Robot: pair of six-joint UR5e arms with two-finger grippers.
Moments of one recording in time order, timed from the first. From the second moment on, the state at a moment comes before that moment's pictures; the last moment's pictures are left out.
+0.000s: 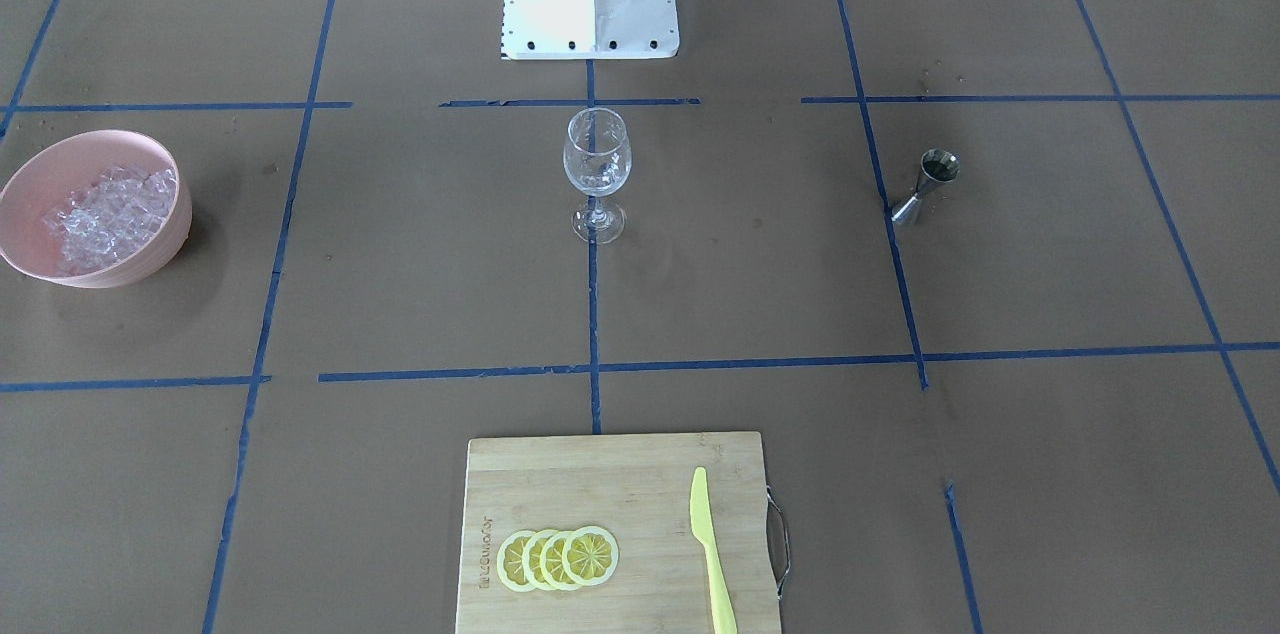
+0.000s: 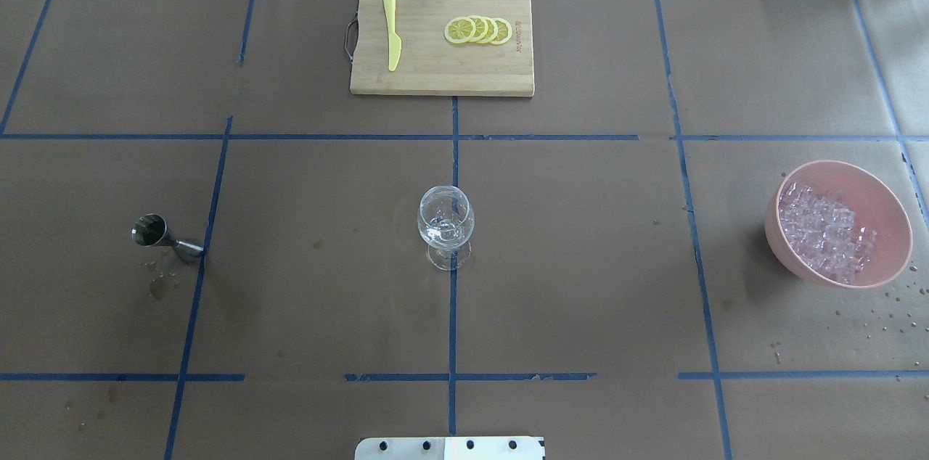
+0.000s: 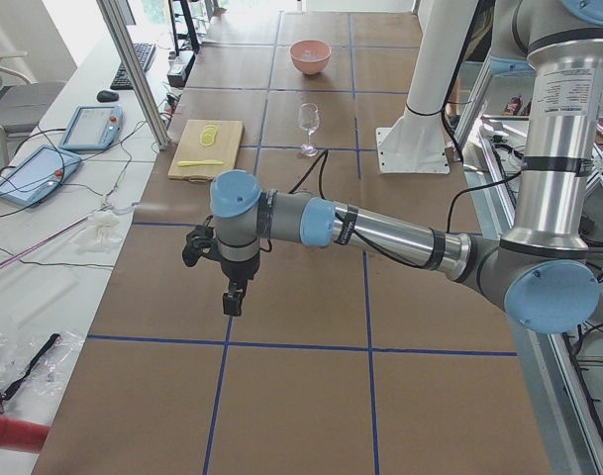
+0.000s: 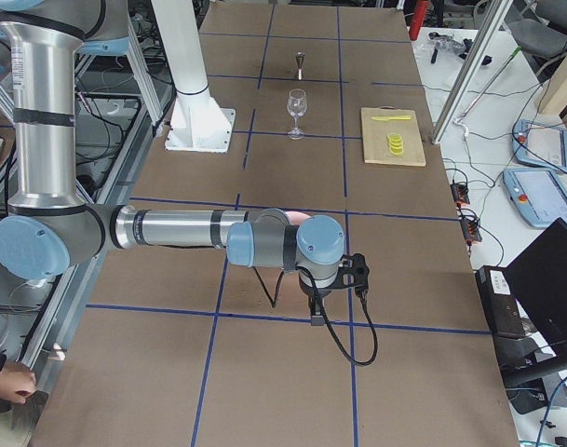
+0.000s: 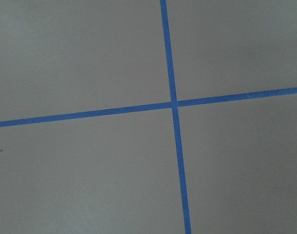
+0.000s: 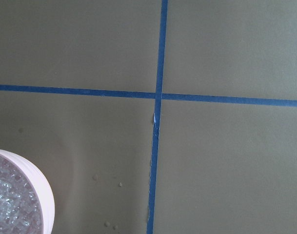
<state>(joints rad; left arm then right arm) -1.57 -1.61 -1.84 -1.45 -2.27 0.05 1.64 -1.63 1.69 -1.61 2.40 -0.09</state>
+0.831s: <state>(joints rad) -1.21 -1.51 -2.28 -1.64 -2.18 -0.71 1.63 -1.60 1.71 -1.62 2.42 -0.09</state>
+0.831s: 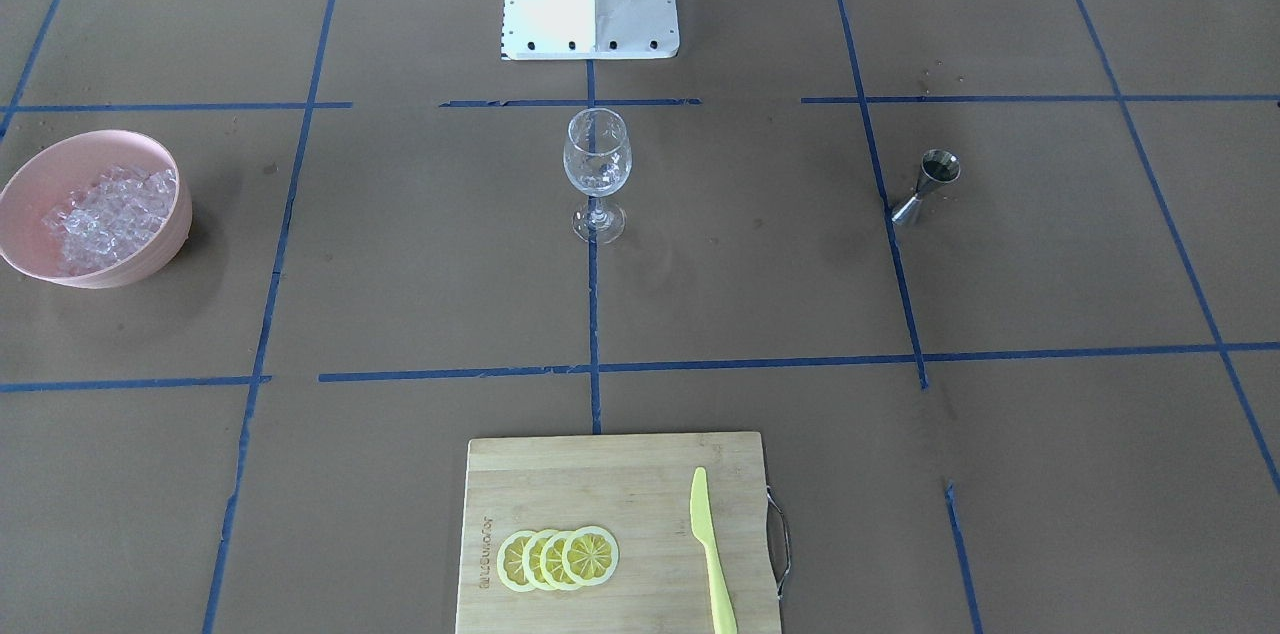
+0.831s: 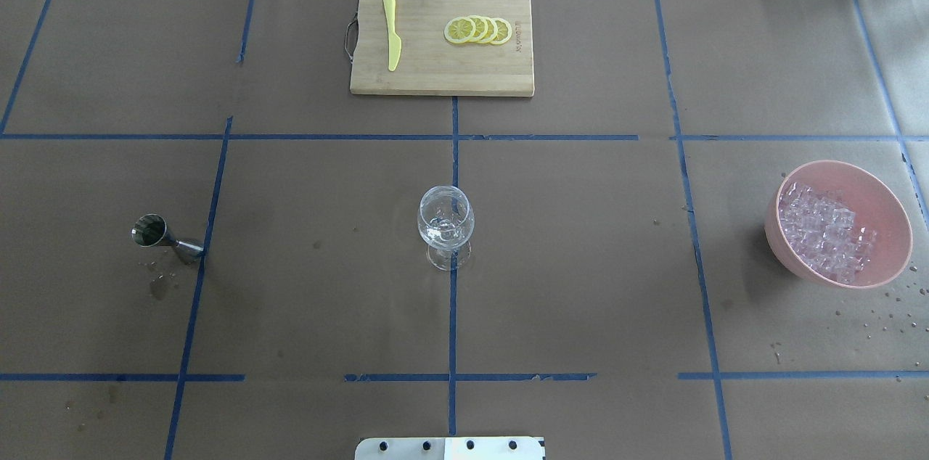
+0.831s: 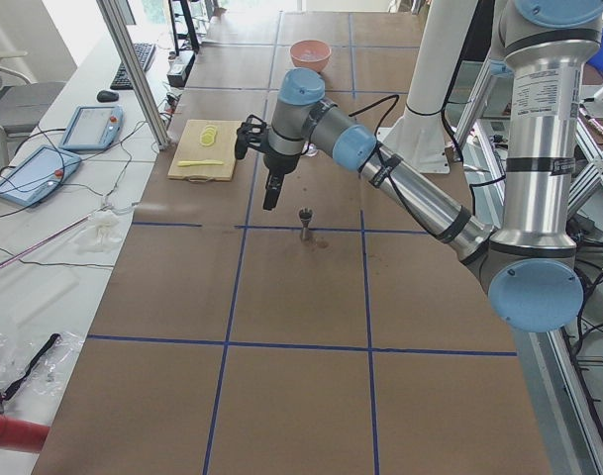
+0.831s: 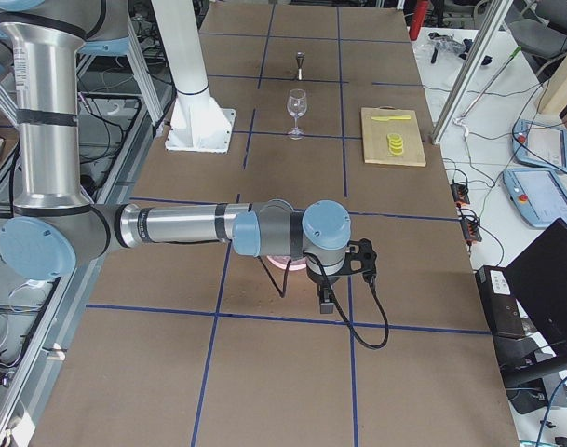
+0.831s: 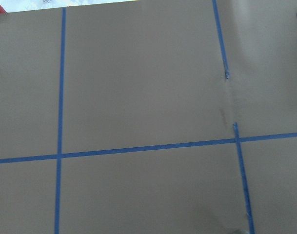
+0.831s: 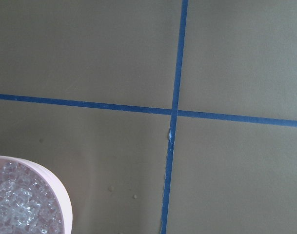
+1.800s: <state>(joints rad) -0.25 -1.25 -2.34 -1.98 -1.17 -1.53 1.59 -1.59 1.82 -1.63 2.44 0.10</state>
